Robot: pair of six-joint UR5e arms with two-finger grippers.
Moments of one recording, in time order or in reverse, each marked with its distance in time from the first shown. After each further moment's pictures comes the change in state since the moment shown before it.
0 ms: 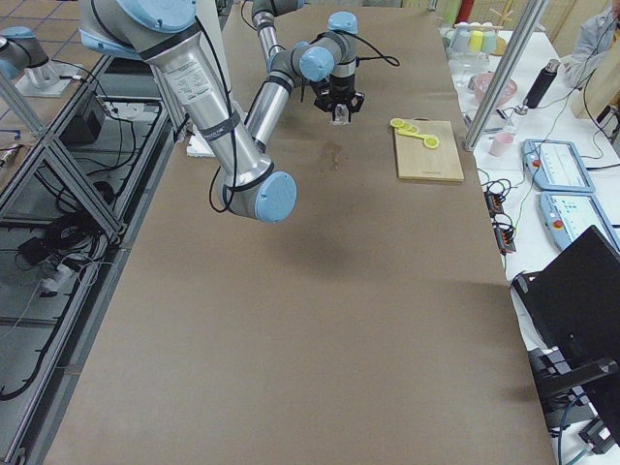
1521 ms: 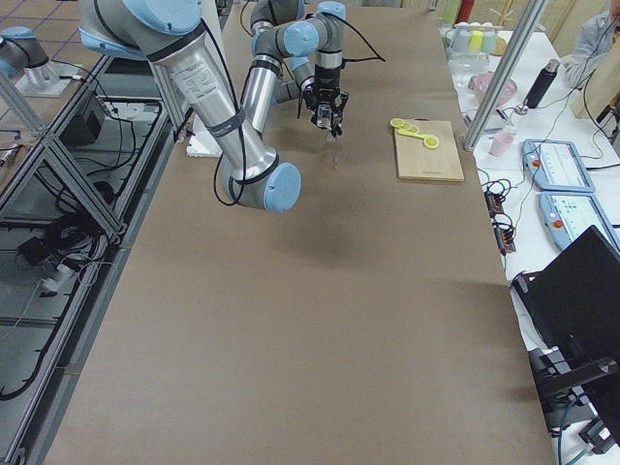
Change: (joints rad) left arm 0.033 -0.149 0.138 0.044 0.003 0.012; right arm -0.061 0.091 0.093 -0.437 -0.078 -0.053
